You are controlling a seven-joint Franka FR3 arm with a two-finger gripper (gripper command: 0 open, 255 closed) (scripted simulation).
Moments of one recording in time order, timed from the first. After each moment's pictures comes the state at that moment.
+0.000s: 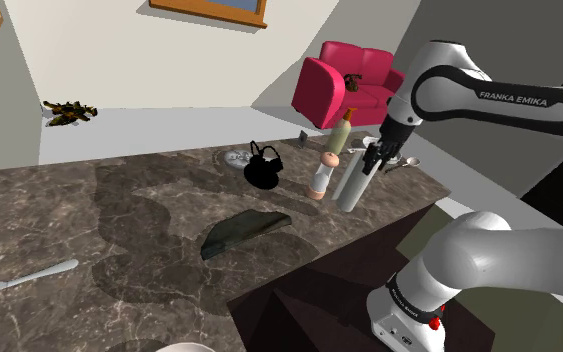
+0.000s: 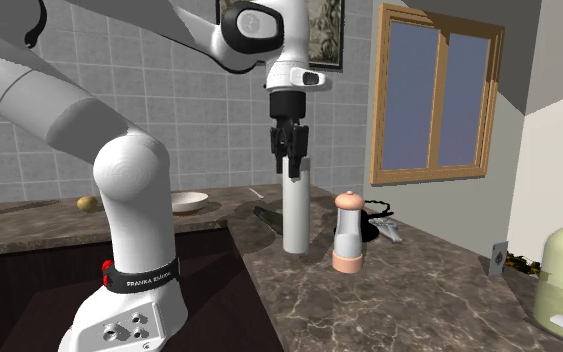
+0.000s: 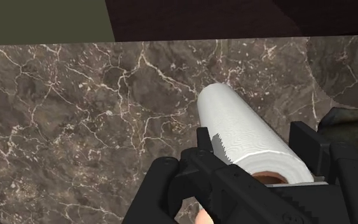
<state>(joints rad) -0.13 -0.87 -0.10 -2.71 -0.10 1.84 -0.06</state>
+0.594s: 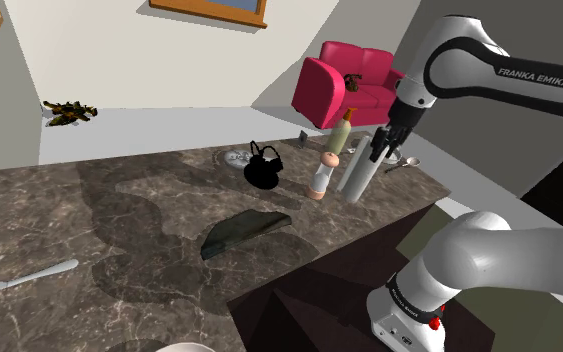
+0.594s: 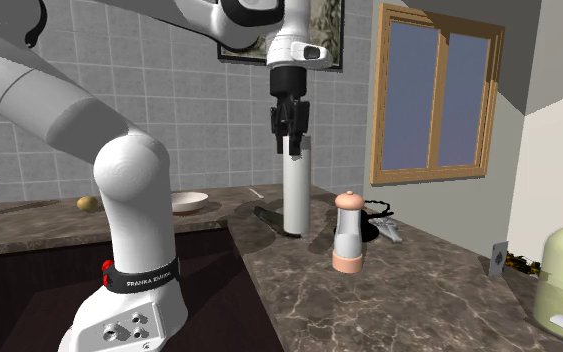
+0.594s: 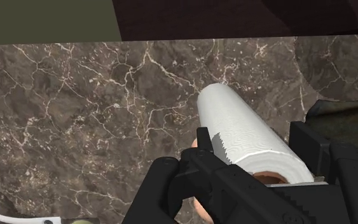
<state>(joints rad) -0.12 -0.86 -0.10 -2.59 -0.09 1.72 -0.07</state>
